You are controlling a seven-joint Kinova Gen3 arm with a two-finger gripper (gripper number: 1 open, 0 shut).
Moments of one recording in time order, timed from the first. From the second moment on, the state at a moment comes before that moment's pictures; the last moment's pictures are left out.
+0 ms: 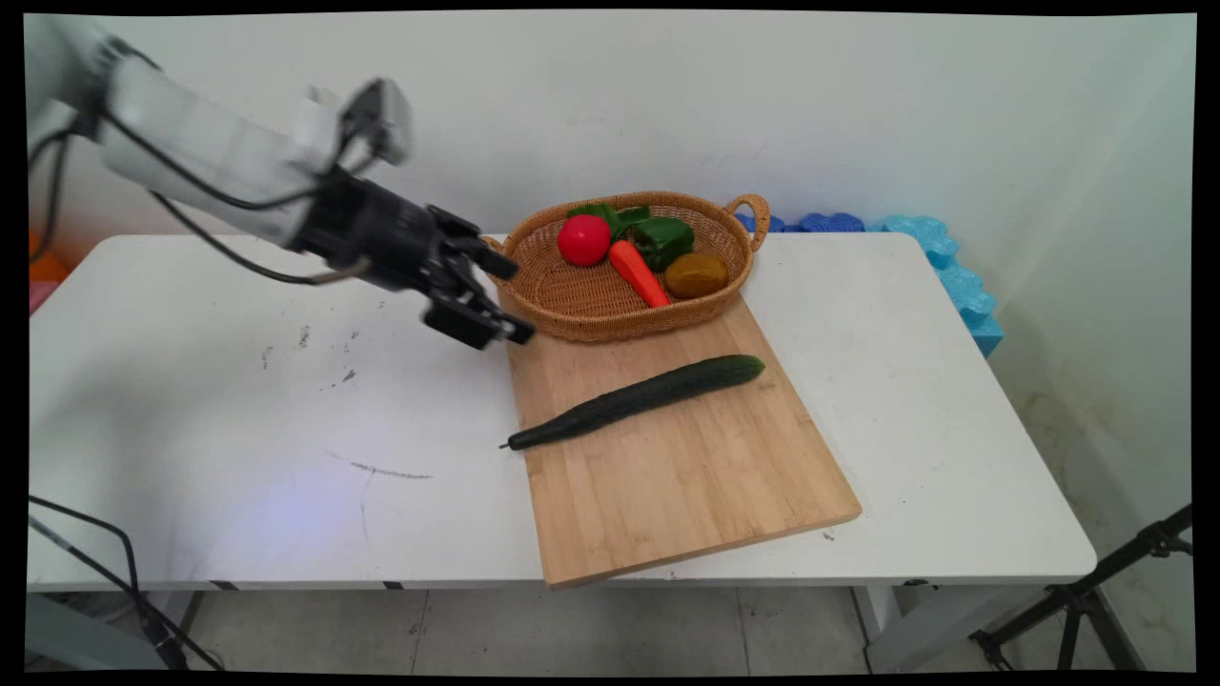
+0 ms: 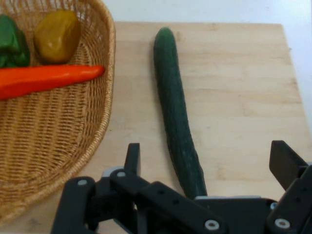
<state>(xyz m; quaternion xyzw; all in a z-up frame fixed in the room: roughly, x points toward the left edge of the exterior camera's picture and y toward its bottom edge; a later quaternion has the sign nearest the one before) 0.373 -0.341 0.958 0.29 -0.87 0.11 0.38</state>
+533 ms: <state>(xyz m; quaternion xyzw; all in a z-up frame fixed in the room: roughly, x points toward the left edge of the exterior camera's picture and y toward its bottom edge) 0.294 -0.393 0.897 0.32 -0.88 0.10 0.33</state>
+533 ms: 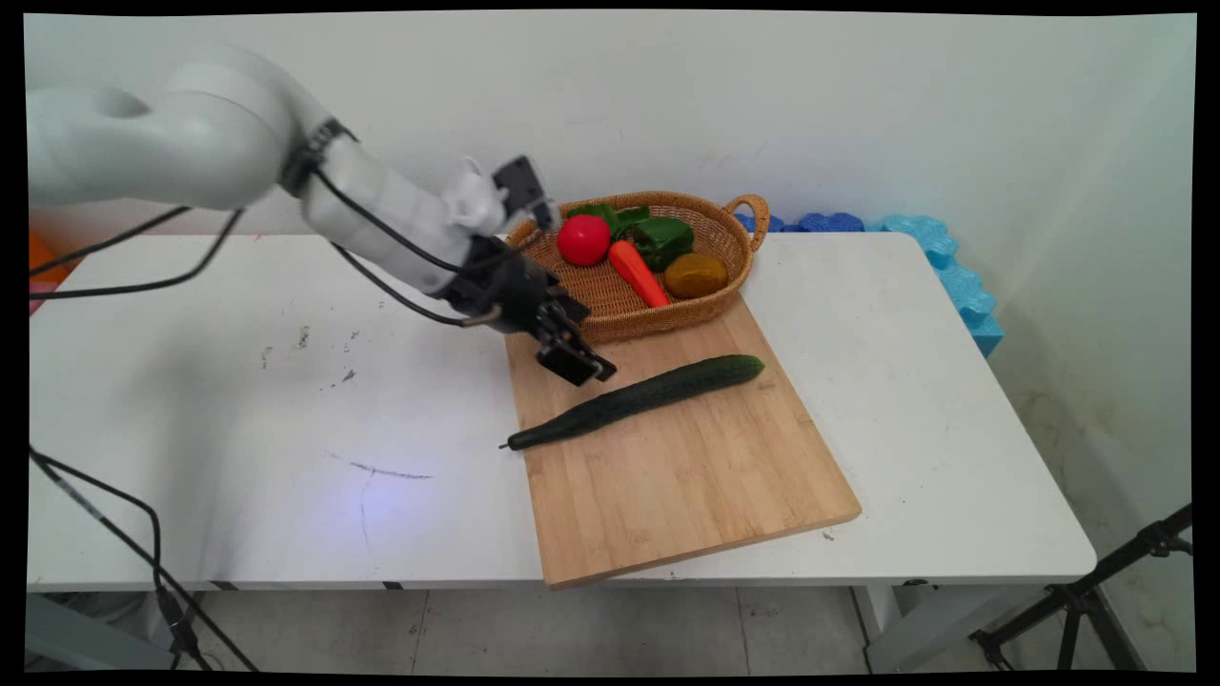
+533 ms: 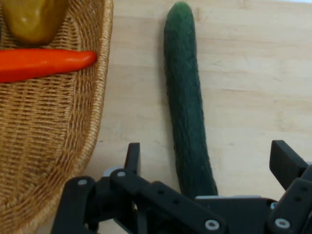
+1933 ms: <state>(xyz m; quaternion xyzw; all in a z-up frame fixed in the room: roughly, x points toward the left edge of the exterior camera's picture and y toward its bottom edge) 0.238 -0.428 0.827 0.32 -0.90 0.08 0.27</state>
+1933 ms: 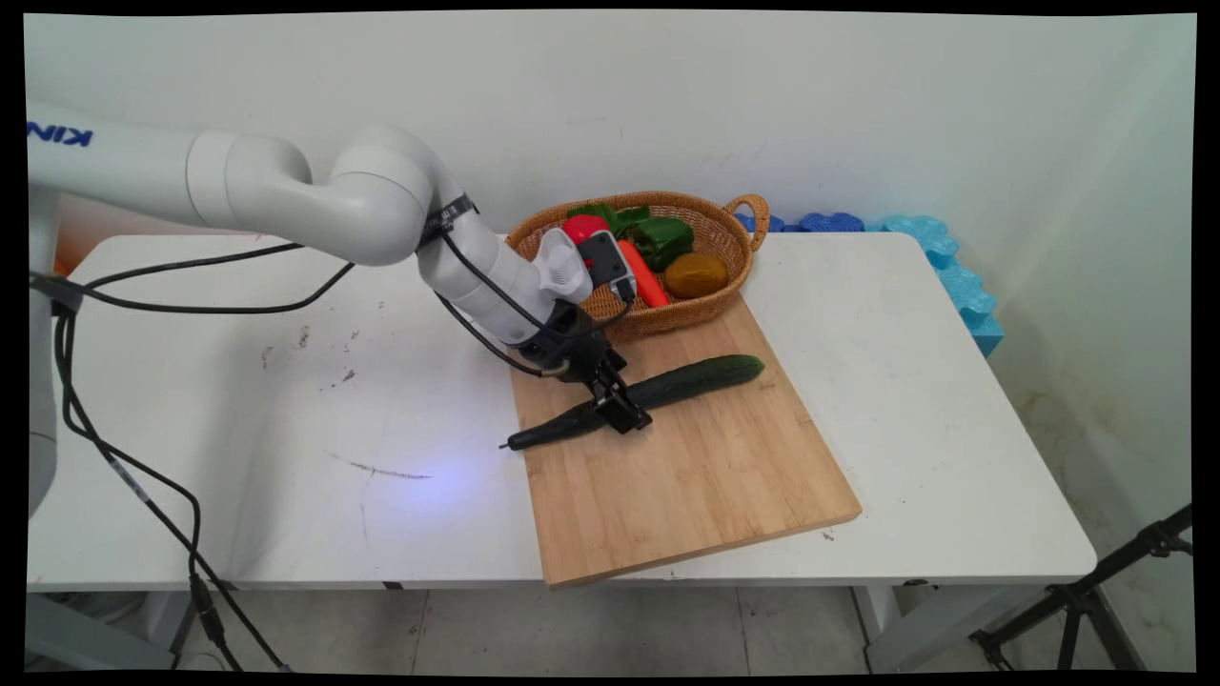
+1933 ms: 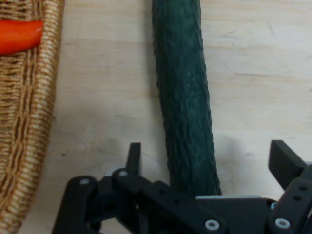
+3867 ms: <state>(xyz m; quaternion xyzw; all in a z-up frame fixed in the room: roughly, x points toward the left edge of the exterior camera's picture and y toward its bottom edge) 0.321 -0.456 0.978 0.37 -0.88 0.14 0.25</state>
